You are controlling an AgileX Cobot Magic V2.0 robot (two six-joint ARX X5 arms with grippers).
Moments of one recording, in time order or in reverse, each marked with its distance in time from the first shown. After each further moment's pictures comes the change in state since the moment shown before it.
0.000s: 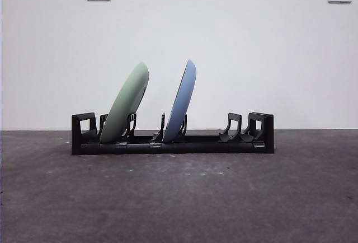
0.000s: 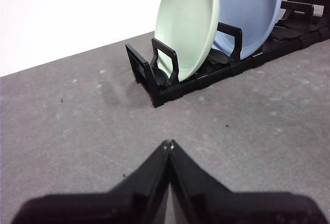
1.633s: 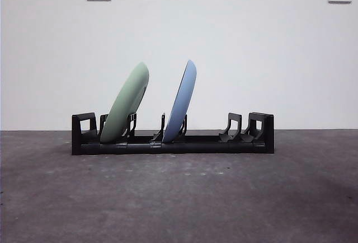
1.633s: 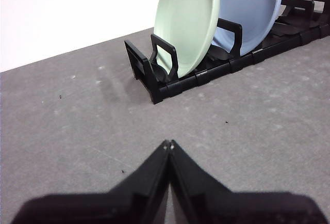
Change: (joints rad) left arm 0.000 0.016 0.000 0.000 0.000 0.000; right arm -0.355 -1.070 -1.262 0.738 -0.051 0.219
